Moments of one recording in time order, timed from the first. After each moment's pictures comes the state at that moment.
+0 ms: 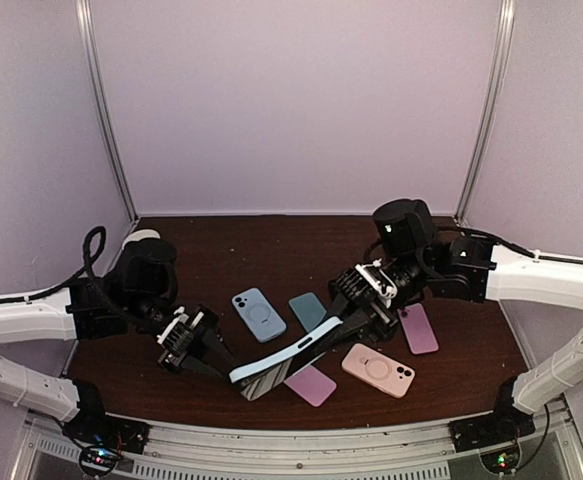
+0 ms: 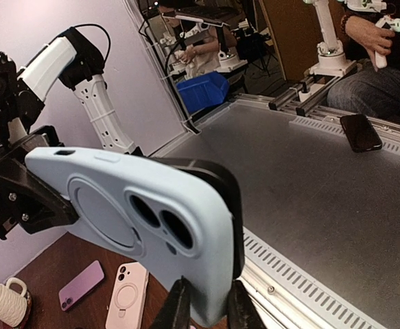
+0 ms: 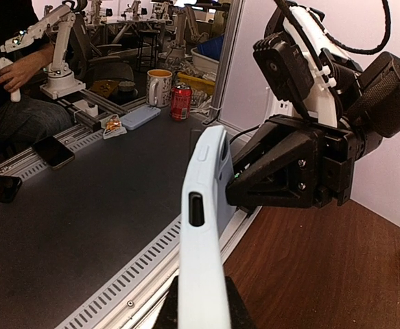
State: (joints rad) left arm -0.99 1.09 0.75 -0.11 1.10 0.79; right arm 0.99 1.36 1.10 -0.23 -1.08 -0.62
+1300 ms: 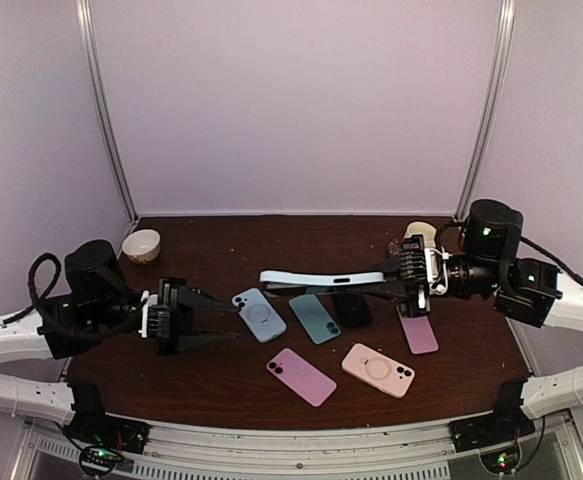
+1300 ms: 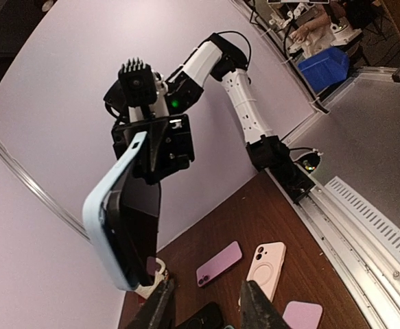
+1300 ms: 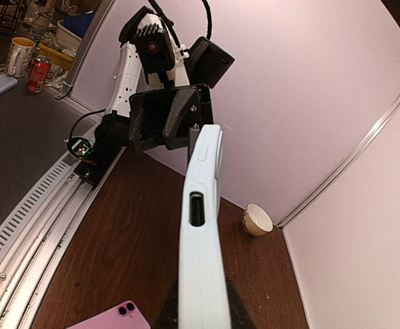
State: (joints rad) left arm -0.99 0.84 0.62 0.22 0.65 0.74; right arm 0.94 0.98 0.87 0.02 -0.59 -0.66
